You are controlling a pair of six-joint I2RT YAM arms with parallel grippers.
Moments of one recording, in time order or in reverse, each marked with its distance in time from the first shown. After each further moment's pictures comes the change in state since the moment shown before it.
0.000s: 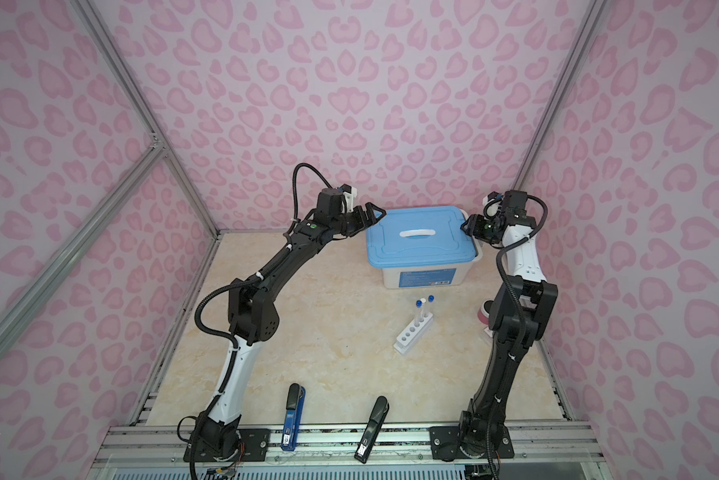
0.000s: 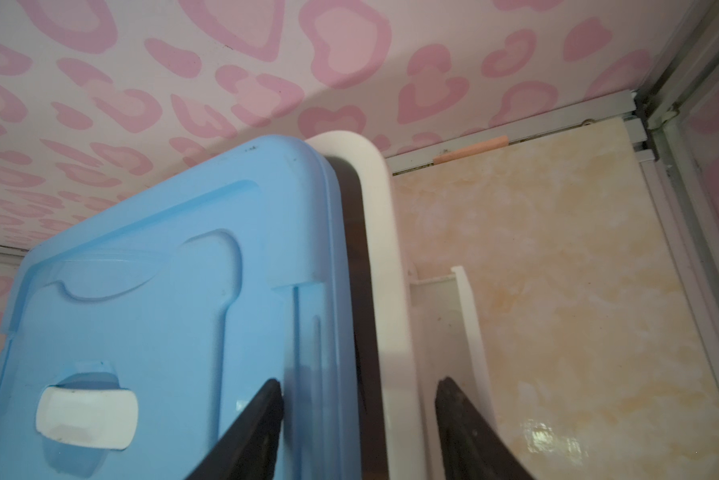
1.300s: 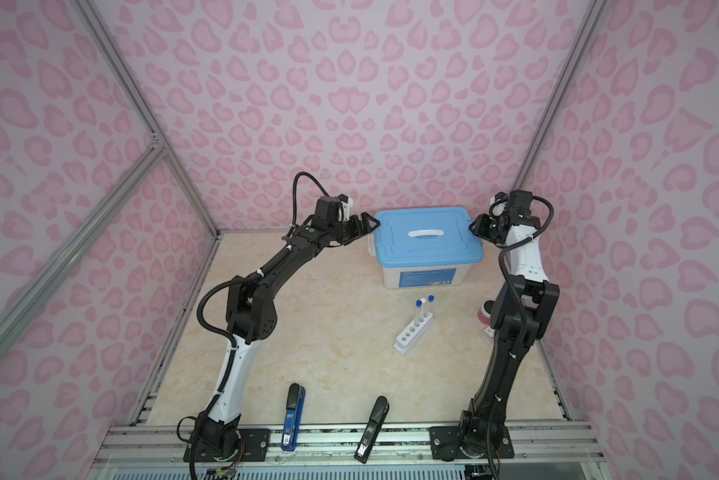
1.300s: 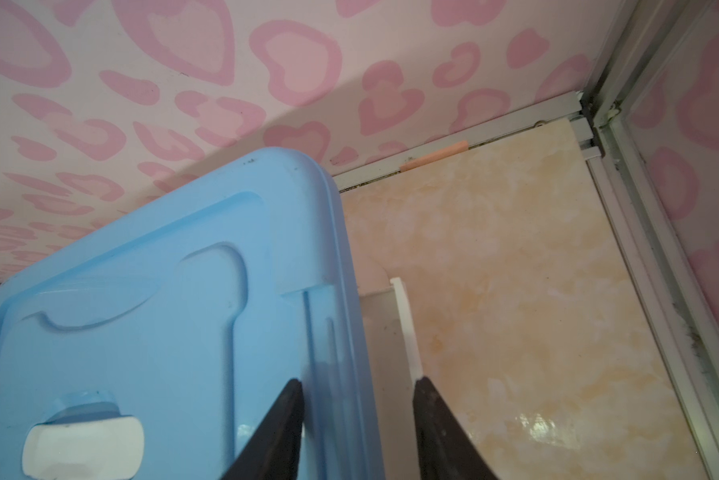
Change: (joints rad) left arm 0.026 0.000 -0.099 -0.003 0.008 0.043; right arm -0.024 0.024 0.034 -0.003 0.040 0.036
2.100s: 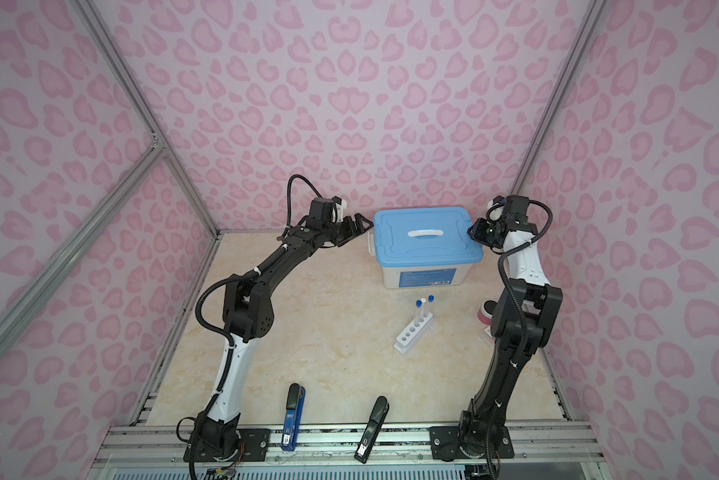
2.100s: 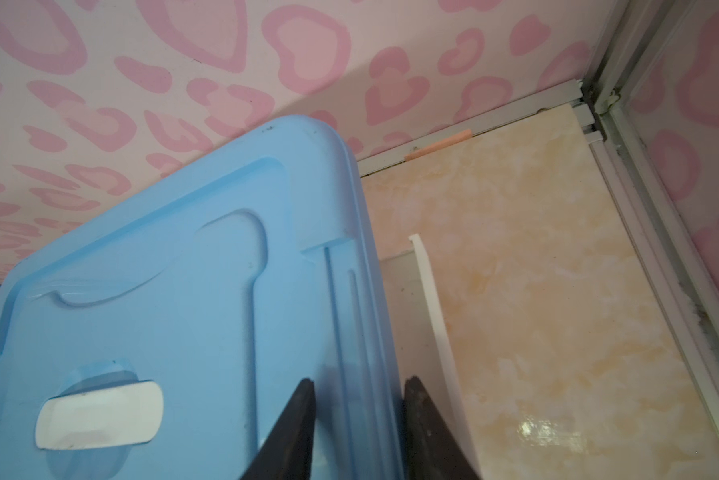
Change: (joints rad) left arm 0.037 0.000 -0.047 0.004 0.021 0.004; right arm 0.026 -0.127 -0.213 0.114 0.018 0.042
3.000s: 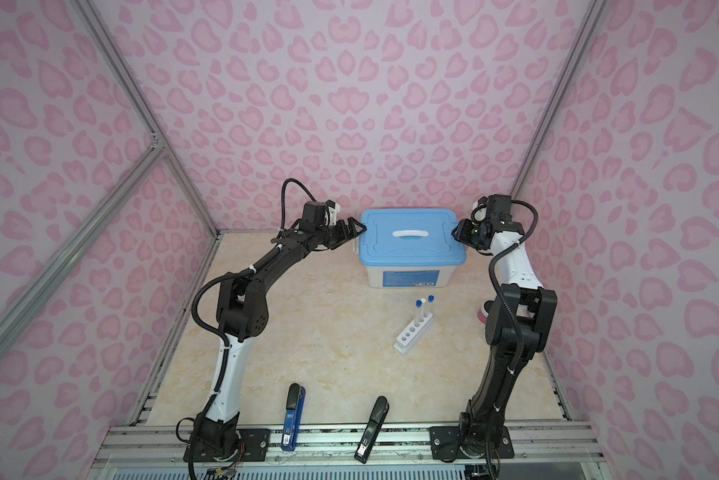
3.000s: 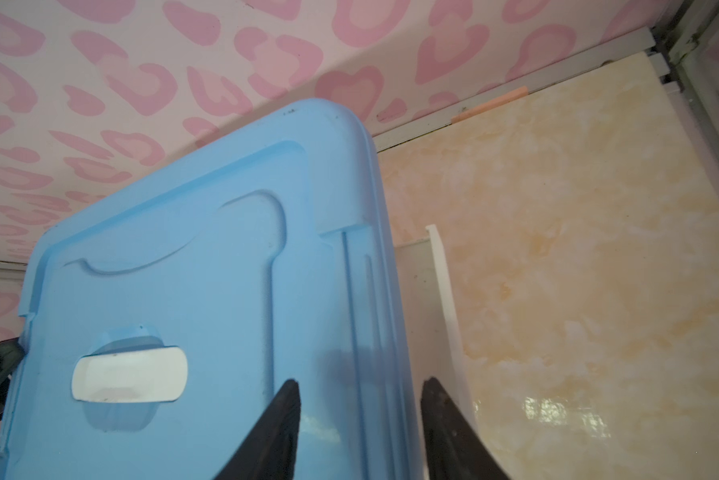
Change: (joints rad) left arm 0.047 -0.032 -0.100 0.045 0.034 0.034; right arm 0.085 -0.080 -0.053 -0.025 0.037 0.064
